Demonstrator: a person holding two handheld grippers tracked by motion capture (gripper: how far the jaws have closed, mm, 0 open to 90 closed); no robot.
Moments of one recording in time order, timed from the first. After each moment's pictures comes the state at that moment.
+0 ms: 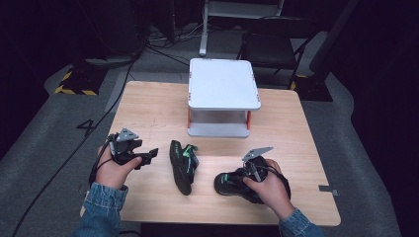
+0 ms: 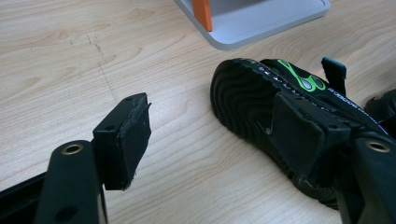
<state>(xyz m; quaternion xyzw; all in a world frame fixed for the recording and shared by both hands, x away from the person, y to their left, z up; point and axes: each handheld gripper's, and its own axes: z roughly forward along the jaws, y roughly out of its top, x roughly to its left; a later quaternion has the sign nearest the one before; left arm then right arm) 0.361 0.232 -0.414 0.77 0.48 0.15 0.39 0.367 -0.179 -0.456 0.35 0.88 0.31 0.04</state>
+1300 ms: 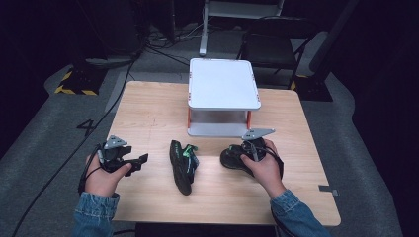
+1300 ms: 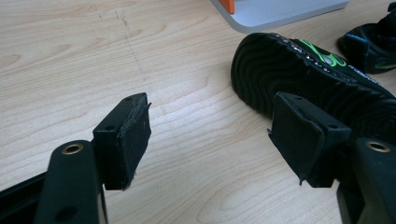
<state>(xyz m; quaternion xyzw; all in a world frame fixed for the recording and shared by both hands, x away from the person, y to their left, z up) 0.343 0.254 -0.421 0.75 0.51 0.16 0.38 0.414 -0.172 -0.431 0.30 0.85 0.41 0.10</state>
